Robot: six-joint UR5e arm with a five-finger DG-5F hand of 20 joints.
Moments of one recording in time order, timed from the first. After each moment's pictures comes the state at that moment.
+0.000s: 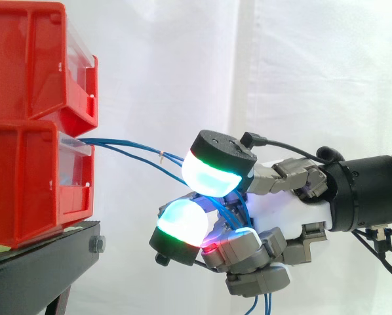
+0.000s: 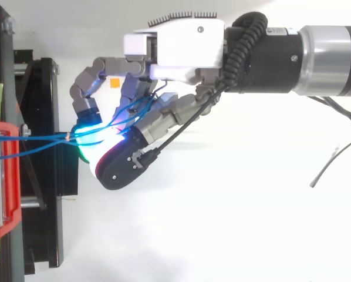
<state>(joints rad) 0.02 -2.40 -0.99 -3.02 -1.56 -0.17</state>
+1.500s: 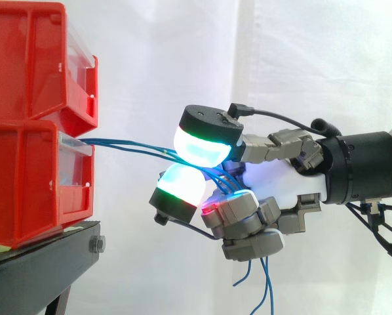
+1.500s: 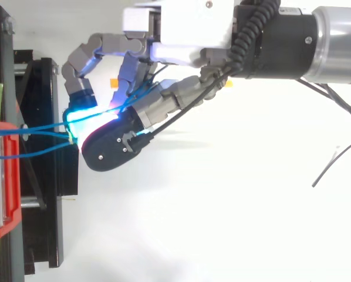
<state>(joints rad) 0.01 -2.38 -0.98 -3.02 -1.56 -0.19</state>
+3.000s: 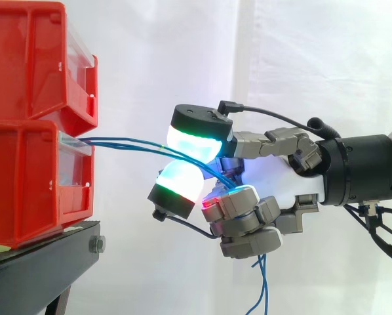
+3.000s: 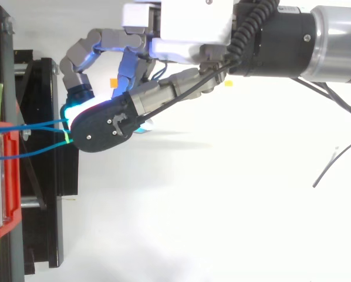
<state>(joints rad) 0.01 -2.38 -0.98 -2.99 -1.55 -0.16</state>
